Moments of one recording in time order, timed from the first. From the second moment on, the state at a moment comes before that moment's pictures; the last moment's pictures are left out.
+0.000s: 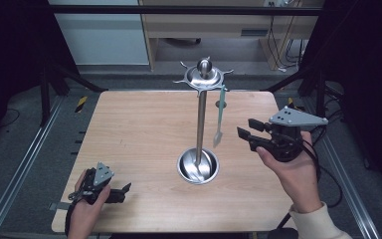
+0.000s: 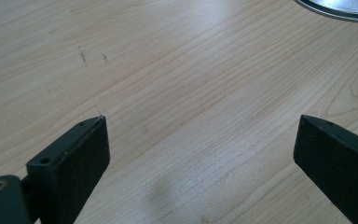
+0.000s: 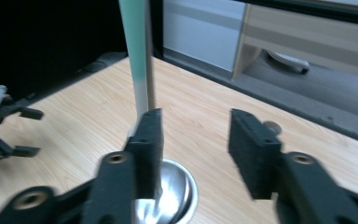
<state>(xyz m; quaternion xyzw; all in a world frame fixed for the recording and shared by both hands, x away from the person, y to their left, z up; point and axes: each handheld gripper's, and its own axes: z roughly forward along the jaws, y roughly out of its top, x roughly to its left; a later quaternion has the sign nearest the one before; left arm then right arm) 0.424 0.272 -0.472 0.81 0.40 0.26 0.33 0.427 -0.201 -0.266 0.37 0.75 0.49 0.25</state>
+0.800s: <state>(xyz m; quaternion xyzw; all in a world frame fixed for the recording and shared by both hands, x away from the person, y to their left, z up) 0.424 0.272 -0.472 0.81 0.40 0.26 0.33 0.442 -0.231 -0.310 0.41 0.75 0.43 0.28</state>
